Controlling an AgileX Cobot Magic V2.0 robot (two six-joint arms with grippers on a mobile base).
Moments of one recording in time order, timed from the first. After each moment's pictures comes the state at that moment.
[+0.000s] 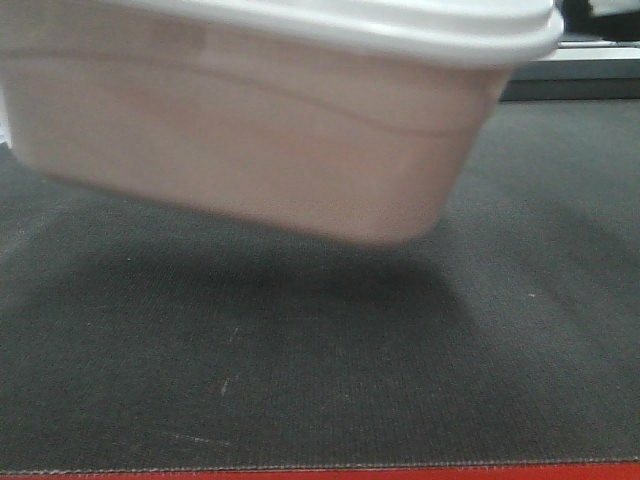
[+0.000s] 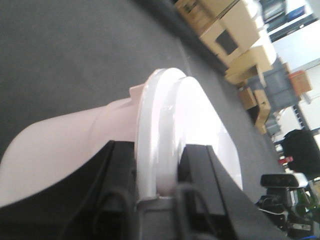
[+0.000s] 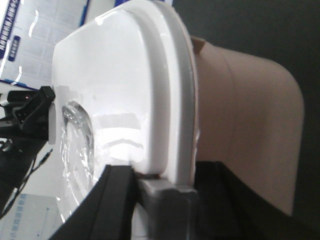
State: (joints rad) left arm 0.09 1.48 -1.23 -1.46 1.00 0.75; right arm -0.09 1.40 -0.86 1.63 1.07 -0.81
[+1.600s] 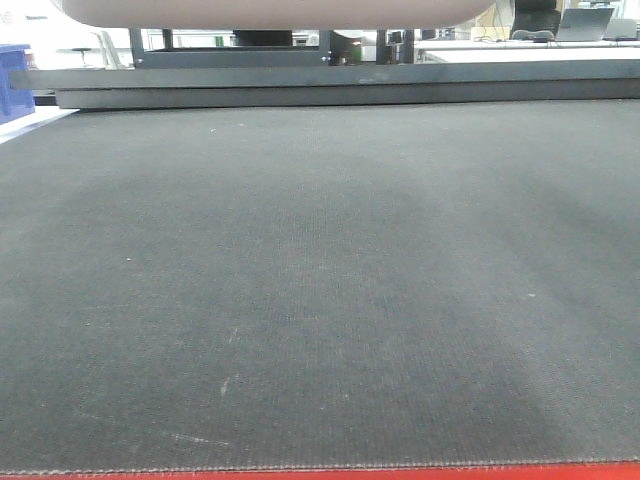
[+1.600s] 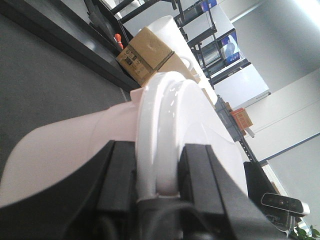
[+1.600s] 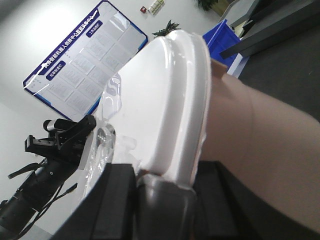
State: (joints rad) left arm 0.10 1.45 -1.37 -1.59 1.00 0.66; right arm -0.10 1.29 -1.14 1.66 1.02 -0.81
